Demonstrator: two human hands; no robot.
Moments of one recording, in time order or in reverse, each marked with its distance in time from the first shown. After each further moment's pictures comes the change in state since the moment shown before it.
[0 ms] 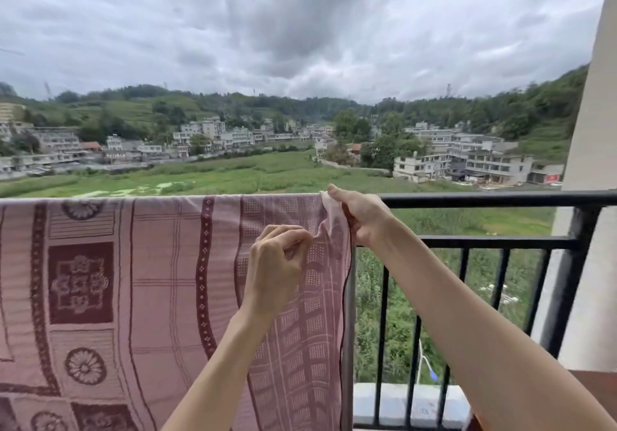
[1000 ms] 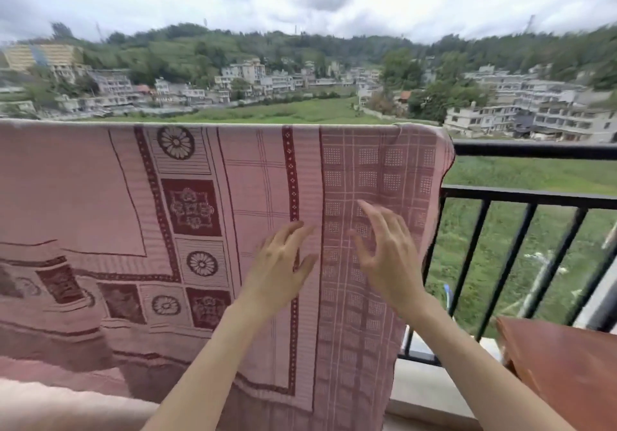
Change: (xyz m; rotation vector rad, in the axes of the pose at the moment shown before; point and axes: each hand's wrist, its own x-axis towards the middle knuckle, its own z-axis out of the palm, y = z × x) left_hand -0.094 -0.058 -0.058 0.367 -0.406 -0.128; right_hand -0.068 0.147 0.002 -1.001 0.133 -0.933
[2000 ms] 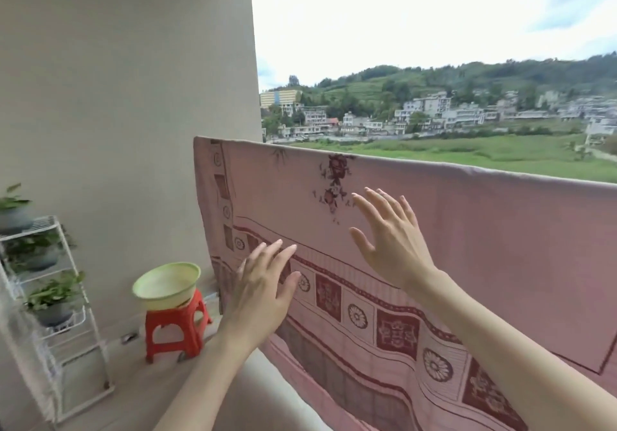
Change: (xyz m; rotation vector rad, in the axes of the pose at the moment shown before) left_hand -0.232 -0.503 -0.432 0.413 0.238 -0.559; right_hand 0.105 -0.583 0.411 0.159 -0.295 -0.551
